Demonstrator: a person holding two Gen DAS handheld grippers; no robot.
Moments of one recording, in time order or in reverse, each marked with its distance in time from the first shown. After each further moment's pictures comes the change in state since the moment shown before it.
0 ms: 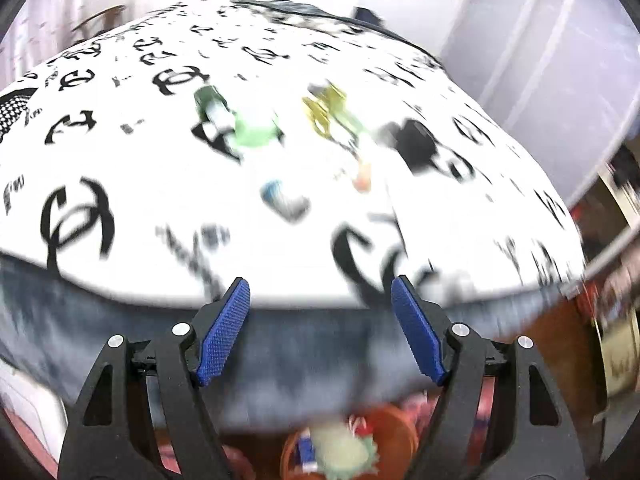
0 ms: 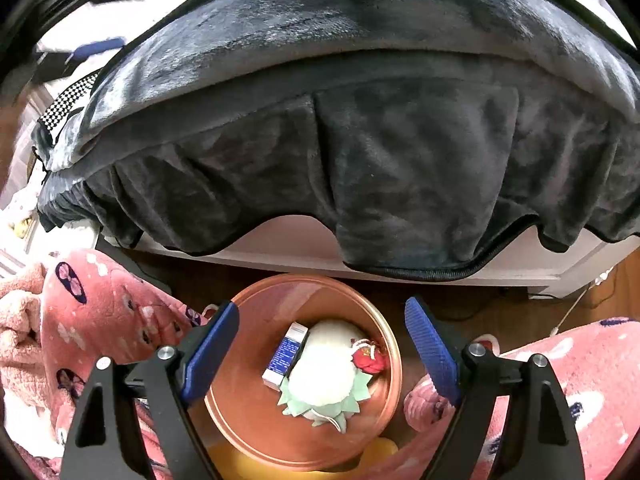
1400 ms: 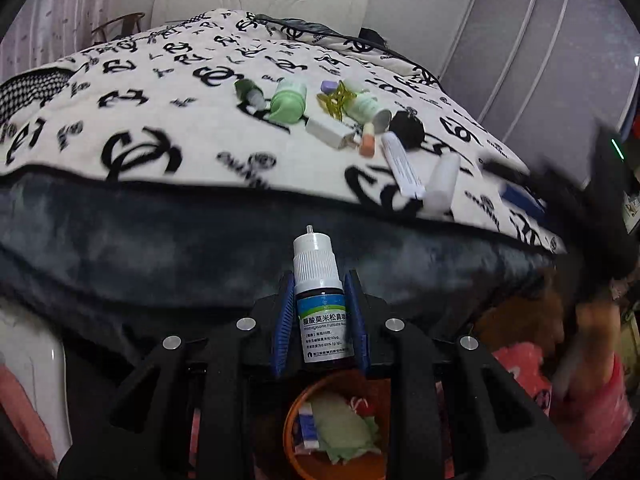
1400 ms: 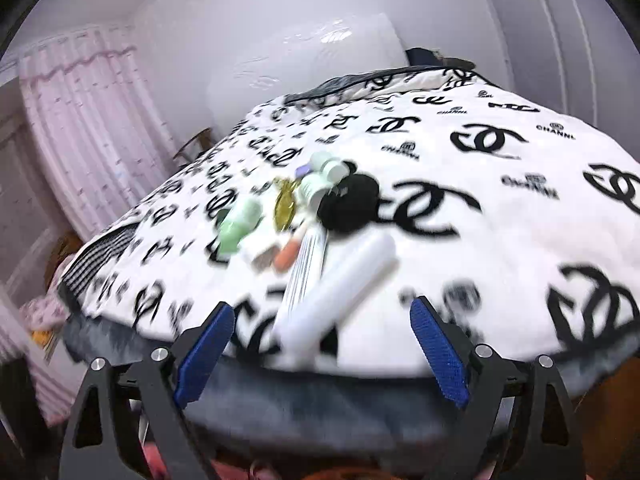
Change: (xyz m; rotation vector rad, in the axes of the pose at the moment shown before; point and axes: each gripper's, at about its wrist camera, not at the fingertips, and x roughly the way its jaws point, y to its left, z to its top) left arm -0.073 0.014 -0.101 0.003 -0.074 -0.024; right arm -0.100 0.021 0.186 0.125 -0.439 0.035
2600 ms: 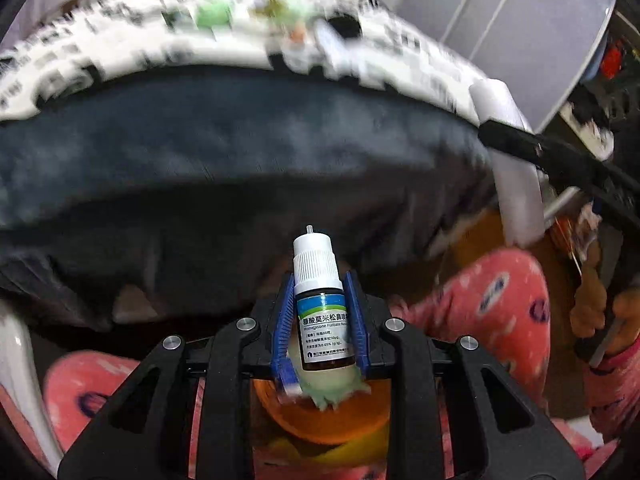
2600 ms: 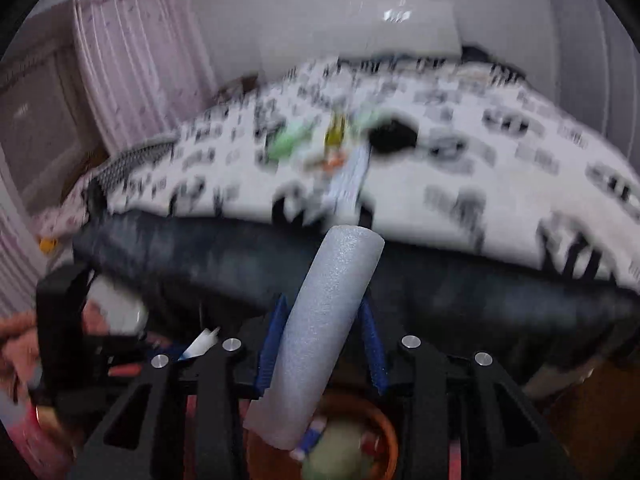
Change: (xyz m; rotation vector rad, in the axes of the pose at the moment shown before) left arm 0.042 -0.030 -0.071 0.136 0.251 -0.145; right arm -0.062 0.012 -0.094 -0.241 0.170 0.070
